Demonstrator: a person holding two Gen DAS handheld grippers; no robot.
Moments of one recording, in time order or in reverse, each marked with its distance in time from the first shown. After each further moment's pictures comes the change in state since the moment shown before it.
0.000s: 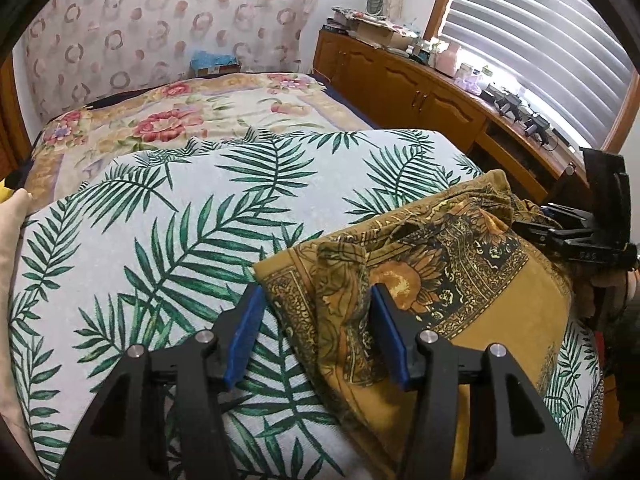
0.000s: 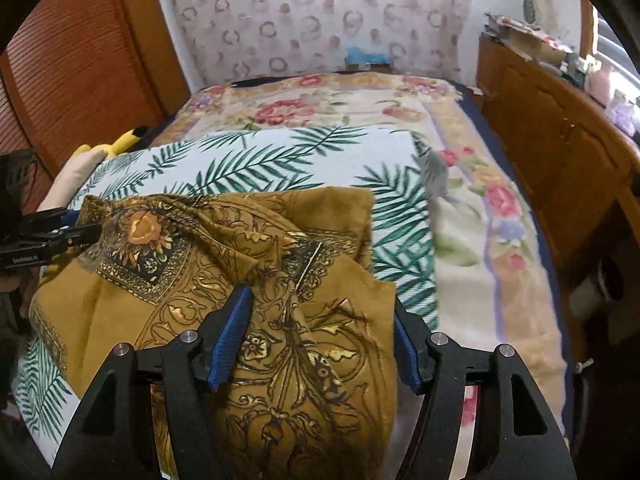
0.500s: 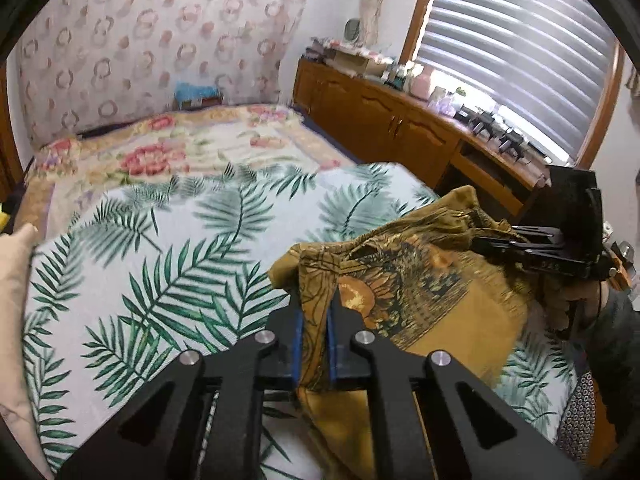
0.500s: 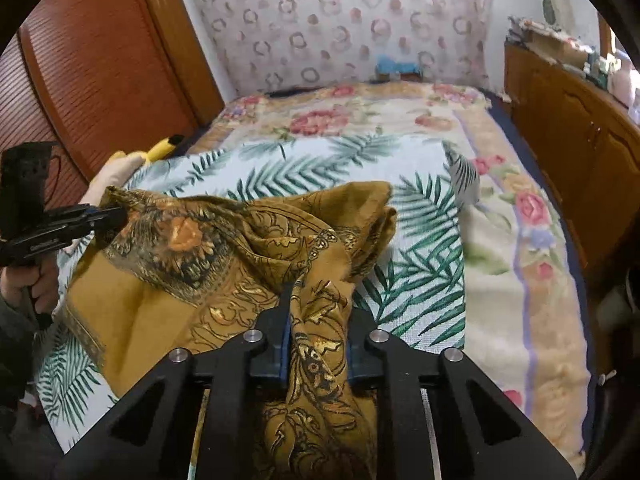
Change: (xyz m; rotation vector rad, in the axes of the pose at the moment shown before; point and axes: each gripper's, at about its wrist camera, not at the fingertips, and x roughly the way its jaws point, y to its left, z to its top) left arm -0.050 -0.036 0.006 0.045 -0.123 -0.051; right arm -0.020 0.006 -0.004 -0.009 -0.062 0.124
